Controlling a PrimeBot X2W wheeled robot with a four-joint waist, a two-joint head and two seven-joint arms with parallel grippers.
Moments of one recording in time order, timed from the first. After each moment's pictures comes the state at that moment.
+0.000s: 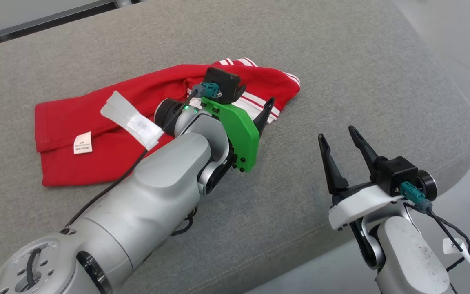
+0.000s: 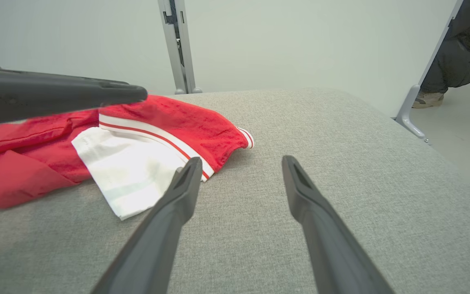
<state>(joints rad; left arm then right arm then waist) -1.08 0.05 -1.27 0.83 -1.14 0.02 -0.06 -0.31 -0.05 0.18 0.31 0.13 0.13 -0.26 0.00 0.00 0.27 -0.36</state>
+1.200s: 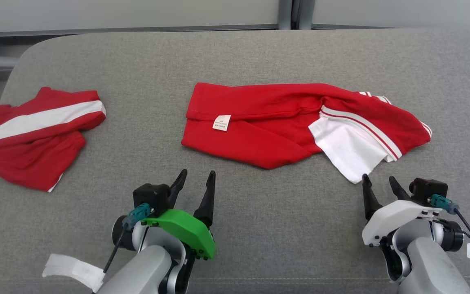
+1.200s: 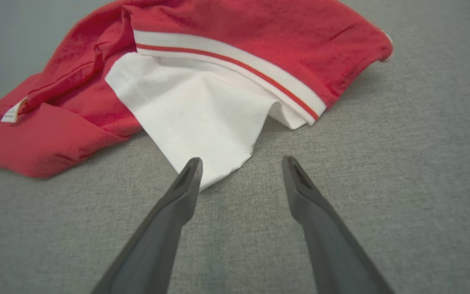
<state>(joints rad) -0.44 0.21 -0.83 0.46 -0.88 0.18 -0.26 -0.31 -0.05 -0.05 0.63 0.24 0.13 -0.14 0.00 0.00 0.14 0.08</state>
